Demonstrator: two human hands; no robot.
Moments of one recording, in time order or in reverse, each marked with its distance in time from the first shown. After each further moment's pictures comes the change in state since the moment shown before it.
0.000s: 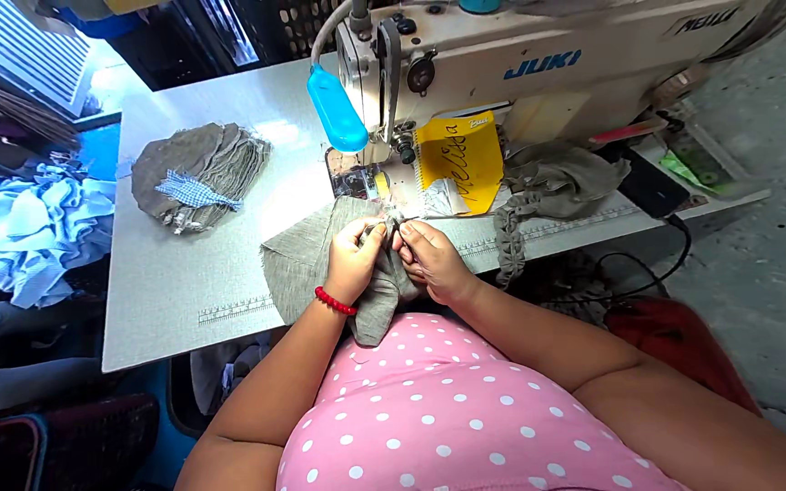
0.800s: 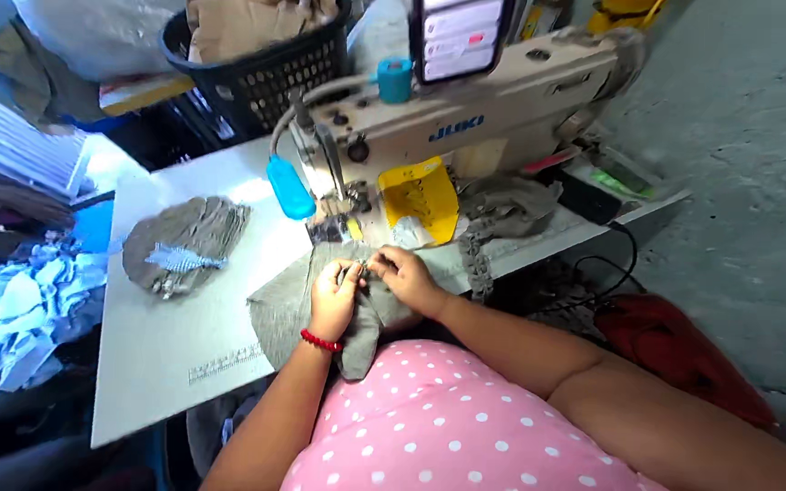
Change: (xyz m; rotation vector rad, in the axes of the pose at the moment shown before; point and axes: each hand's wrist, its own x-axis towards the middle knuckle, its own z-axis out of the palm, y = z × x) left_hand 0.010 -0.004 0.004 0.108 -0.024 -0.065; right_hand 0.020 -0.003 -0.022 -0.659 0.079 -0.290
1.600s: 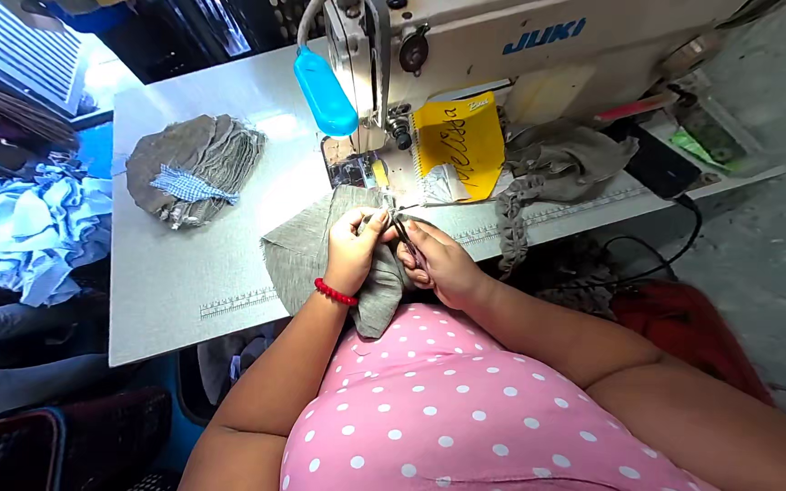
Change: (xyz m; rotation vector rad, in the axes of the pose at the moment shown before) left_hand -0.016 0.010 -0.003 -0.173 0.005 -0.015; right_hand -0.034 -0.030 0.005 0.758 -0.231 0.467
